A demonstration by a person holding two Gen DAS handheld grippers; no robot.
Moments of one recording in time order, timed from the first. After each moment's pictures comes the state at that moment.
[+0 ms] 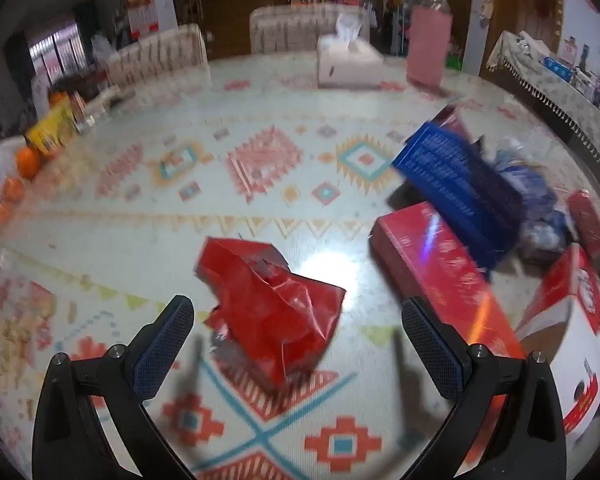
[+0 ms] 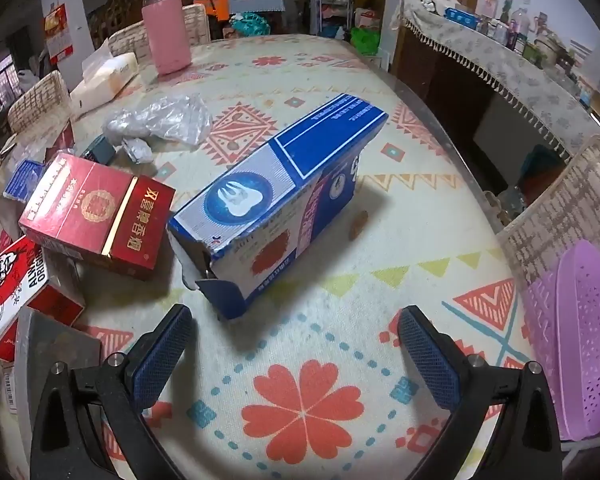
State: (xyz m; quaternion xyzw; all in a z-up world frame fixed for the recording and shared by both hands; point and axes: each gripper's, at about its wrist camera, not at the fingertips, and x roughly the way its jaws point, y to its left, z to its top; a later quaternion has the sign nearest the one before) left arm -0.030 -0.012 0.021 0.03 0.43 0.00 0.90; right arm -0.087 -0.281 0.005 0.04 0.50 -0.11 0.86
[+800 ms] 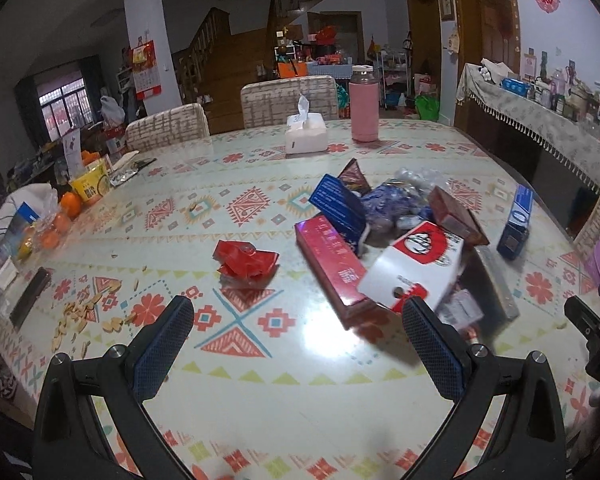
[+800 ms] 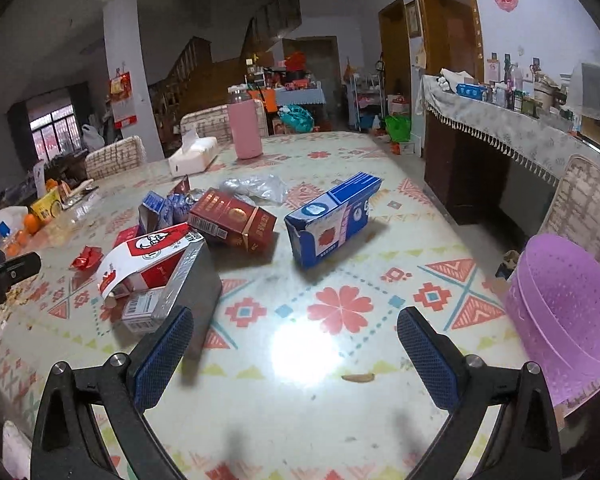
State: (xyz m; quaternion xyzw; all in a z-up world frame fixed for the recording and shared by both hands) left arm -0.177 -0.073 0.101 0.06 0.34 0.00 0.94; right arm -0.240 -0.245 0.064 0.10 0.31 -0.03 0.94
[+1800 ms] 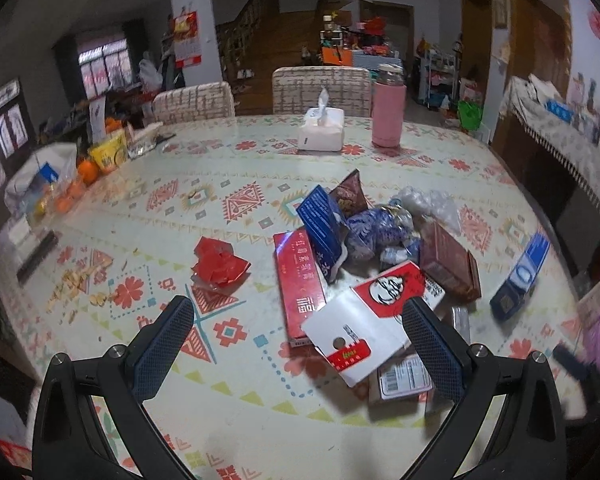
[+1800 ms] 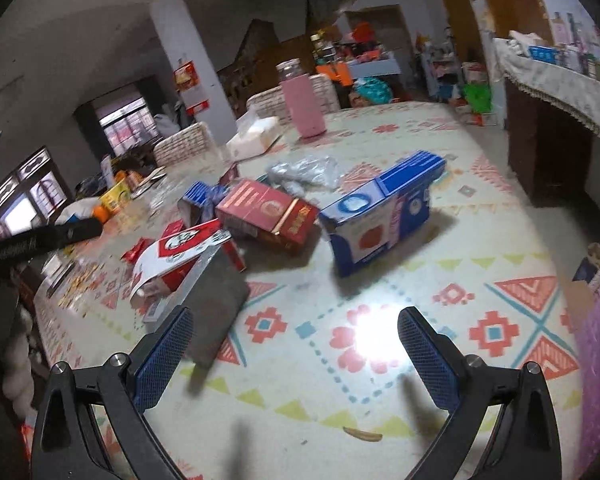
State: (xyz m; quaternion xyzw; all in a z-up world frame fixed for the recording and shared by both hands) left arm -0.137 -0.117 0.114 -0.01 0.37 0.08 0.93; right arm -0.182 -0.289 0.038 0.12 0.36 0.15 0.91
